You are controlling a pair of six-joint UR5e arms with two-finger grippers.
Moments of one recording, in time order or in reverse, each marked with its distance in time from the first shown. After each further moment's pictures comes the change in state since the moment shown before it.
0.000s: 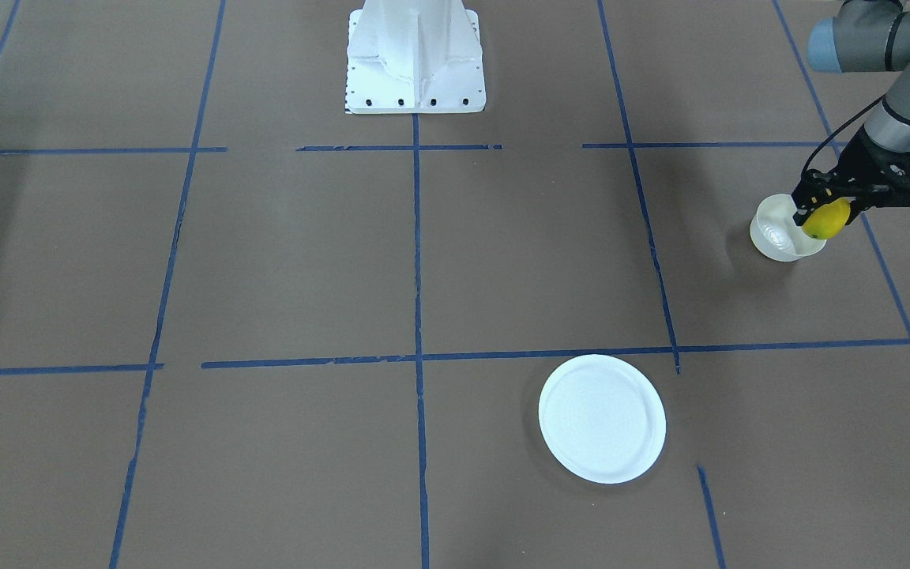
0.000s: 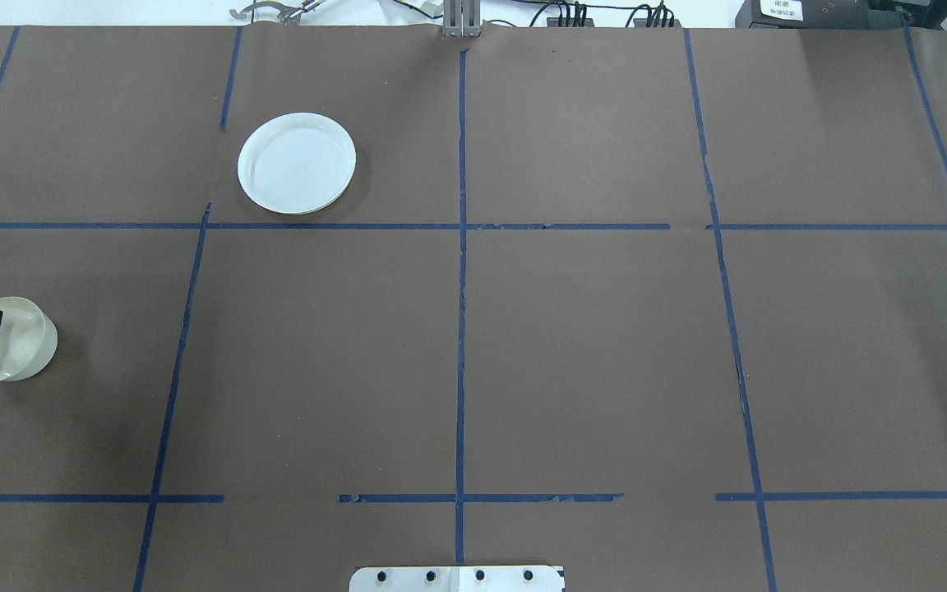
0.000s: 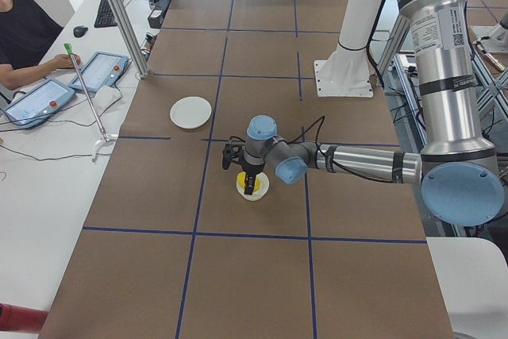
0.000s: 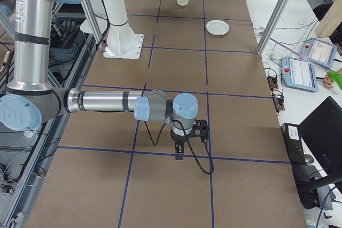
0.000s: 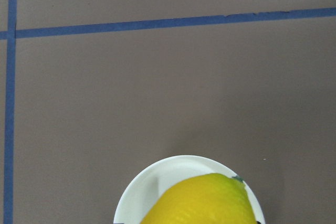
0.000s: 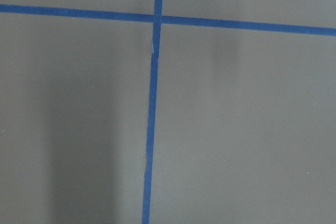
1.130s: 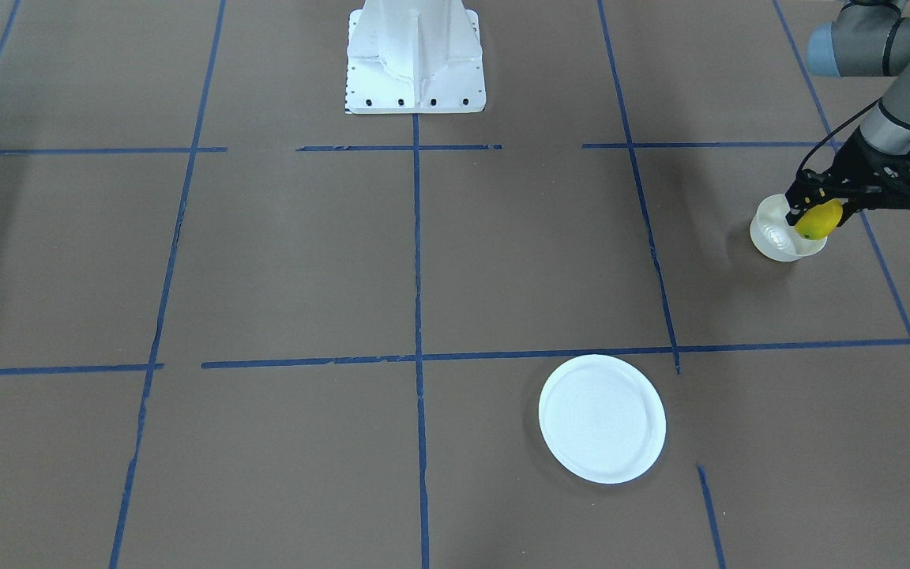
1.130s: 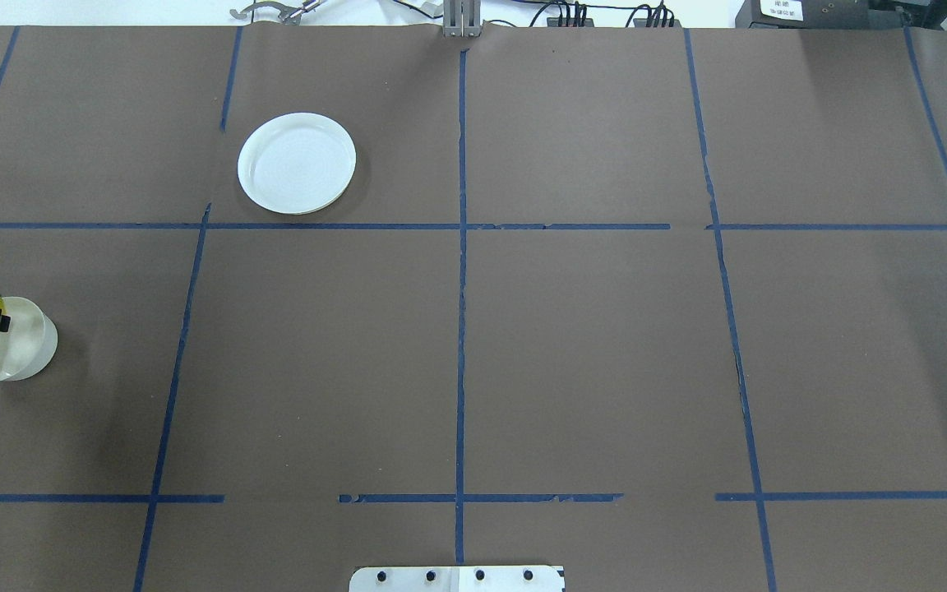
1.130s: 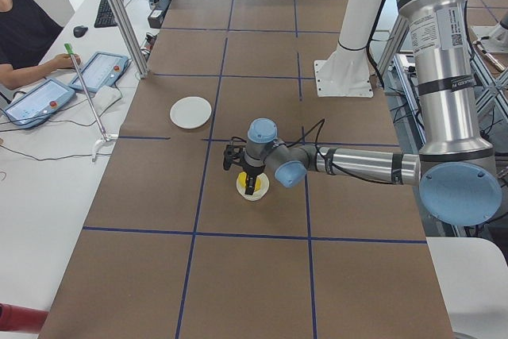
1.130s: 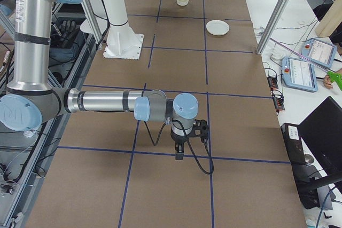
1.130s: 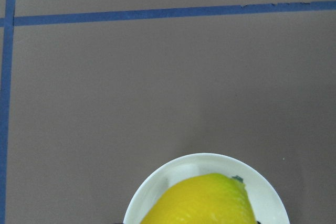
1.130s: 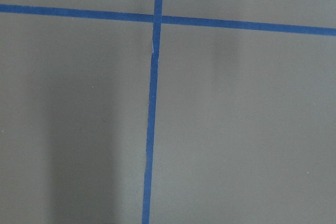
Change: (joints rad) left arm 0.010 -0.007 0.012 -0.024 -0.028 0.007; right arm 0.000 0.000 0.000 0.000 0.000 0.000
